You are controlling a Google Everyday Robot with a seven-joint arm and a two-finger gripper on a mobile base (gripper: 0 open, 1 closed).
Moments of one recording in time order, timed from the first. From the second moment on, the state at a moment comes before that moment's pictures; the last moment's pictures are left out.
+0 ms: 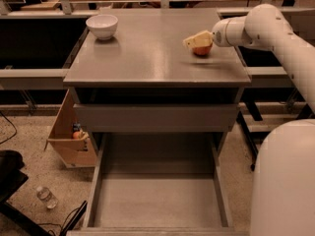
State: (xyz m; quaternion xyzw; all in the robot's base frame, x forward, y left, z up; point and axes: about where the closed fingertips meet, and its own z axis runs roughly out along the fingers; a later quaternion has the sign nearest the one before) arm 0.861 -0.179 0.889 -0.25 0.80 0.11 0.53
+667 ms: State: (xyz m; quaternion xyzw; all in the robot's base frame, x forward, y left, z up) arm 0.860 -0.154 0.868 -0.26 0.81 0.12 0.51
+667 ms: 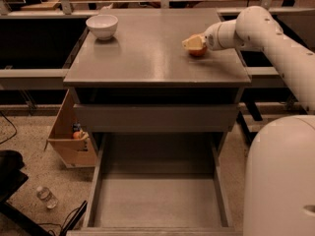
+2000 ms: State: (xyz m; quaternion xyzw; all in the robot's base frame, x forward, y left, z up) arm 0.861 -0.143 0.861 -0.27 0.82 0.13 0.50
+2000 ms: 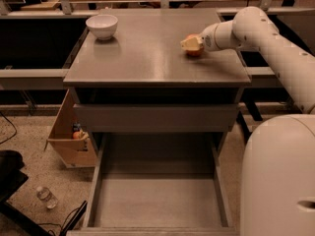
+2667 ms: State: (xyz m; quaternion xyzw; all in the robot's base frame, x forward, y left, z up) arm 0.832 -0.174 0.922 -0.27 0.79 0.10 0.54
